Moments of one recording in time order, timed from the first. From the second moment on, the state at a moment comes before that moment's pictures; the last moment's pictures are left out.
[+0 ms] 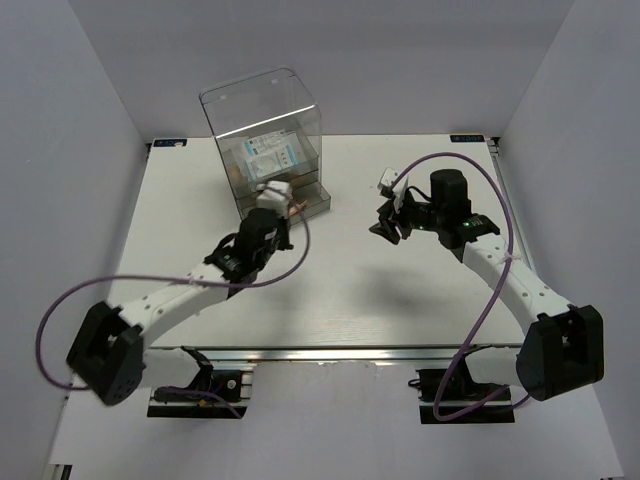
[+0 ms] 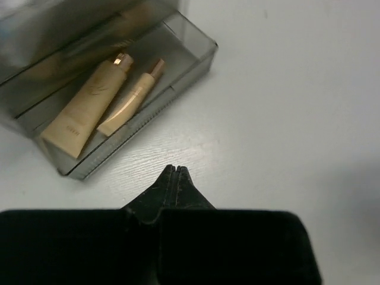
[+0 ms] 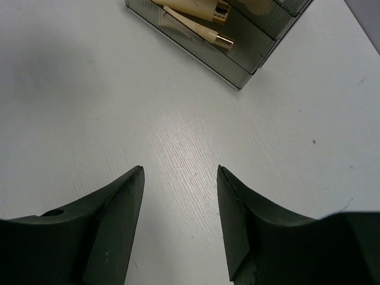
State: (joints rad) left arm -0.67 1.20 0.73 0.13 -0.38 -0.34; right arm 0.35 1.28 0.98 -0.23 -0.68 -0.54
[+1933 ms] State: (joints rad) left arm -0.59 1.76 1.12 -0.20 -0.11 0.04; right arm 0.31 1.29 0.98 -0.28 -0.56 -0.42
